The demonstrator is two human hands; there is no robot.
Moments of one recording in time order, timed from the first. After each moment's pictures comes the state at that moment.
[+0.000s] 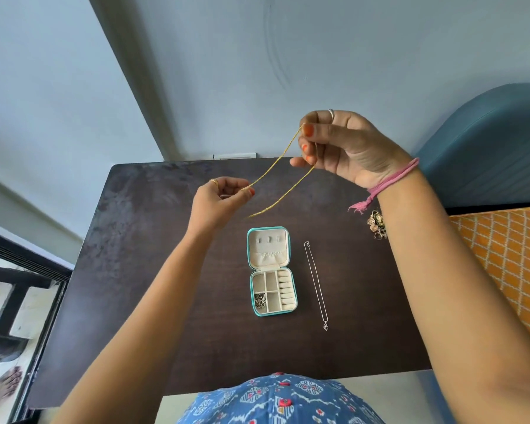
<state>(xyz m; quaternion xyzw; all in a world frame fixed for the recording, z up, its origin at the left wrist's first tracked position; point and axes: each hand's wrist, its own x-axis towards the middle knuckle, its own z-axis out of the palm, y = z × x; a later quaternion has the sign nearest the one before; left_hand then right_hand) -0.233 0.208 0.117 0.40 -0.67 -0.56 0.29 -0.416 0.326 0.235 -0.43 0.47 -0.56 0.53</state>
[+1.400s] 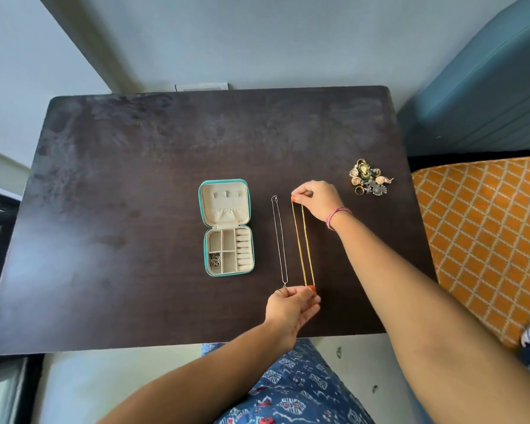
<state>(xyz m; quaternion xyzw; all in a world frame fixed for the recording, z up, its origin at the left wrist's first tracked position) -0.297 0.465 -0.024 0.59 -0.16 -0.79 0.02 -0.501 0.383 -0.038 -0.39 0.84 -0.23 0.31</state>
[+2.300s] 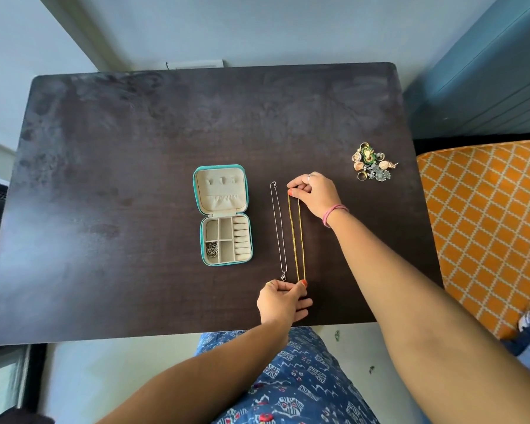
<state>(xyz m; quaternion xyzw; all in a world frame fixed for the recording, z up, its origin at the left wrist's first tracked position) -0.291 0.472 -0.042 0.65 -0.30 -0.70 0.00 -0.493 0.388 -0.068 -0.41 0.83 -0.25 0.27</state>
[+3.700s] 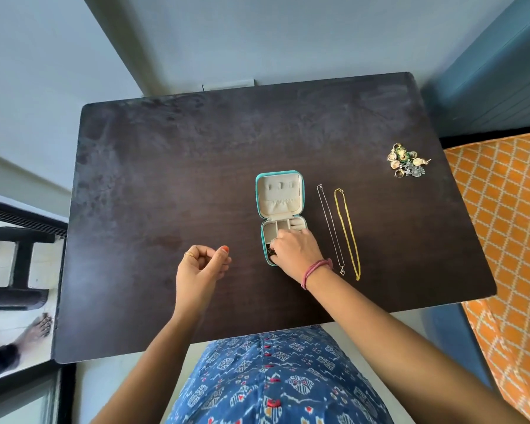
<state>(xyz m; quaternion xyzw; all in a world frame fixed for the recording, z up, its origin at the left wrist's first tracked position) -0.111 0.289 0.010 0.55 -0.51 -0.62 0.22 -0.287 0.365 -0.027 -0.59 0.79 0.04 0.16</state>
